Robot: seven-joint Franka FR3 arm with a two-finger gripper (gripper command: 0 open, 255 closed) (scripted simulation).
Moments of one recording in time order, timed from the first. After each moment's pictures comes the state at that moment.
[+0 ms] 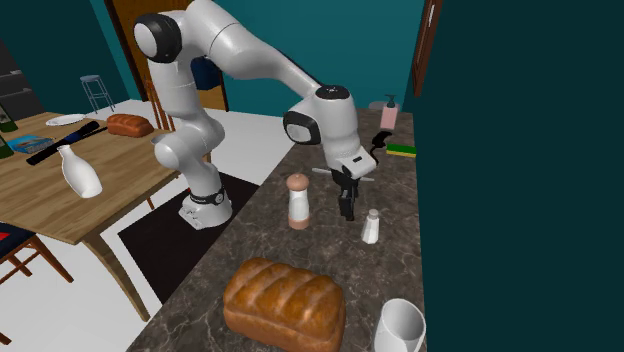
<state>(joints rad) 0.09 -0.01 -0.05 -2.24 0.19 2.40 -0.31</state>
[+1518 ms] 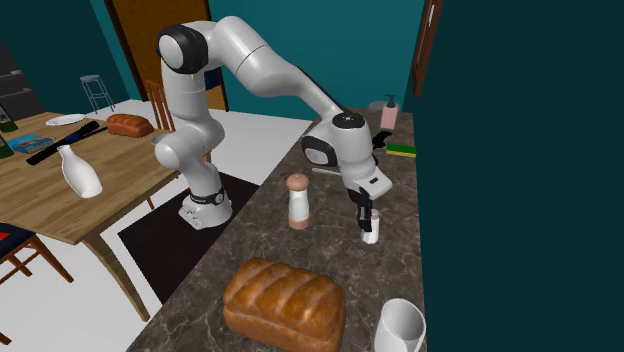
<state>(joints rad) 0.10 0.18 -0.02 -2.15 0.29 2.55 -0.37</state>
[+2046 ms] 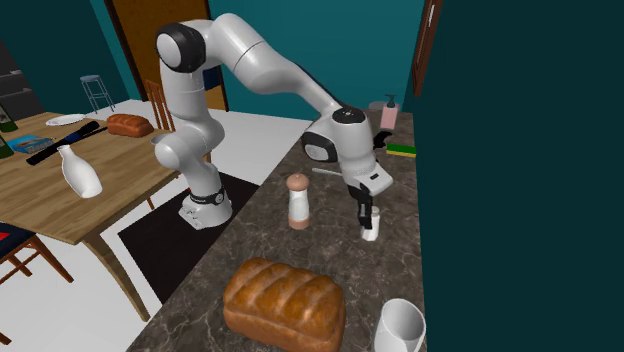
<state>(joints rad) 0.10 0.16 -0.03 -2.15 0.28 2.52 -0.36</state>
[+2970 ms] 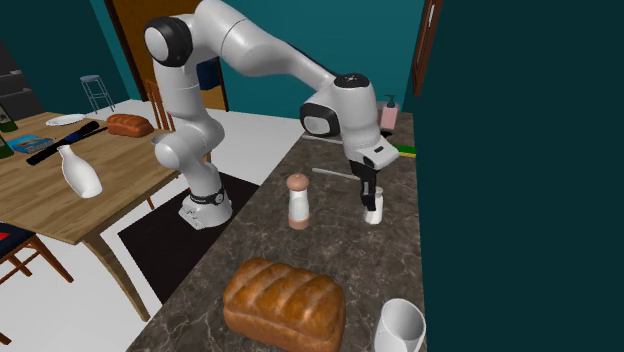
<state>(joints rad) 0.10 0.07 -0.04 -2.08 0.23 2.35 -0.31</state>
